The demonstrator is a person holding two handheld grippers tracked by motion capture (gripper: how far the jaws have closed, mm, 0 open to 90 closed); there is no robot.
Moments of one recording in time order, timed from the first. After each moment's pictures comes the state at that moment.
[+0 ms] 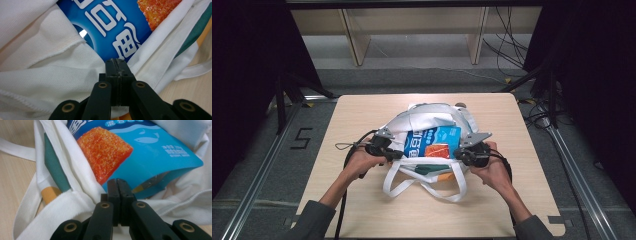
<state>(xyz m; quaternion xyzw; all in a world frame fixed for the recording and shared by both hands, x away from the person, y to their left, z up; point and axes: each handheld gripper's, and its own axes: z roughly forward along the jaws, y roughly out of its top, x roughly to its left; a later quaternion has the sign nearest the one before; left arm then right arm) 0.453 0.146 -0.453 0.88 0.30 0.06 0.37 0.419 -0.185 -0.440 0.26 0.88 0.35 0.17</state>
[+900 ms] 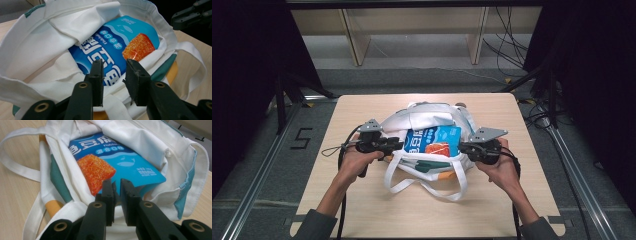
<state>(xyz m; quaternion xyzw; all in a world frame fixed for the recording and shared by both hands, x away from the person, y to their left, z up) 0.429 0.157 -0.414 0.80 0.34 0.10 0.49 0.409 -0.202 -0.410 0.26 0.85 0.41 0.20</state>
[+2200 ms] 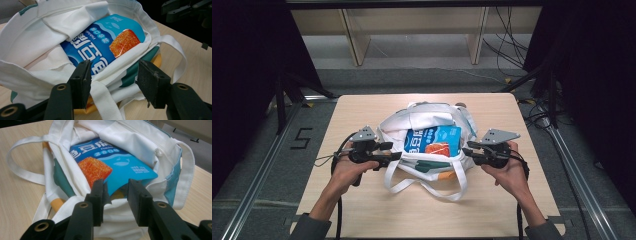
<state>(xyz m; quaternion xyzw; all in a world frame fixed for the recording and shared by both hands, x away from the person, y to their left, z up) 0.398 0.166 -0.407 0.80 0.33 0.09 0.50 0.395 -0.220 -0.403 0.28 0.84 0.43 0.20</state>
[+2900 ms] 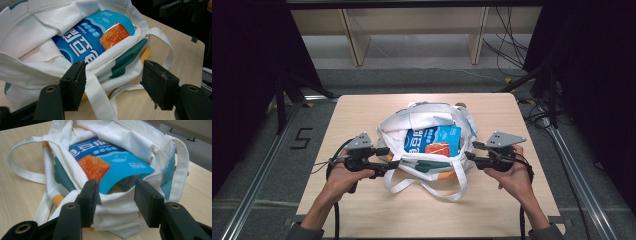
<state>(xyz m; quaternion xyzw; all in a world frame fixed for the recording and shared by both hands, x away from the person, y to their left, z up) 0.380 0.174 -0.409 0.80 0.31 0.08 0.50 0.385 -0.228 -0.405 0.30 0.83 0.43 0.20</state>
